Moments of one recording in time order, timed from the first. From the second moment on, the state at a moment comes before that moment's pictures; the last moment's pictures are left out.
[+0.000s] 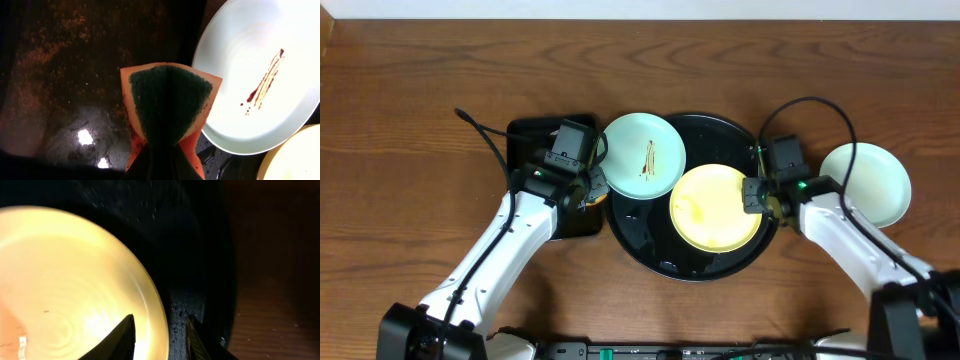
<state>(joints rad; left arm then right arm) -0.35 1.43 0.96 -0.68 -0.08 -0.71 0.28 1.55 0.82 -0.46 0.08 0.22</state>
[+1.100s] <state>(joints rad) -0.35 1.43 0.96 -0.68 -0.08 -0.71 0.27 1.36 0.81 -0.46 0.23 0.07</state>
